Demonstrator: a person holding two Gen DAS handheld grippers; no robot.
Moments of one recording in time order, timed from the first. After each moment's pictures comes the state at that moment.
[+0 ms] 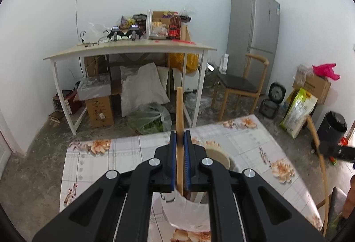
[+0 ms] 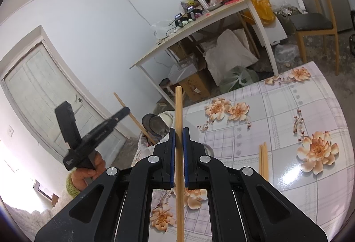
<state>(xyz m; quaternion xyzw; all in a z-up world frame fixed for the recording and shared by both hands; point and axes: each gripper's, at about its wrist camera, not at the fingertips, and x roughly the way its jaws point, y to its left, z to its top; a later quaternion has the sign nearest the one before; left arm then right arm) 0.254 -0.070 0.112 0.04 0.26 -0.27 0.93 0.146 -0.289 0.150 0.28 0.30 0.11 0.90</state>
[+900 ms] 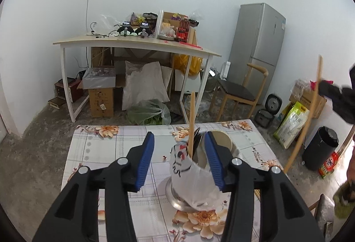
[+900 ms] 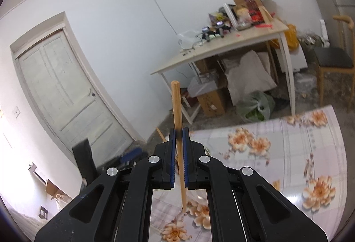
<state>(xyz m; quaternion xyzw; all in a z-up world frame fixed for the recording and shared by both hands) 0.217 -0.005 0.114 -0.02 0.25 -0.27 0.93 0.176 -0.256 0.233 0.22 0.25 0.16 0.93</state>
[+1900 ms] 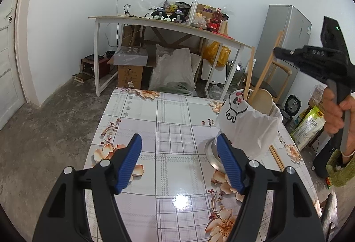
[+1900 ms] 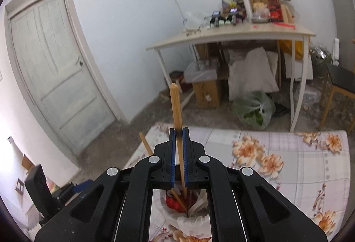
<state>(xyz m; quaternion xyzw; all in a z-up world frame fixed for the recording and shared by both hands) 0.183 0.074 0.053 -0.05 0.30 -0.19 0.93 0.277 -0.176 0.180 0.11 0.32 0.16 0.93</state>
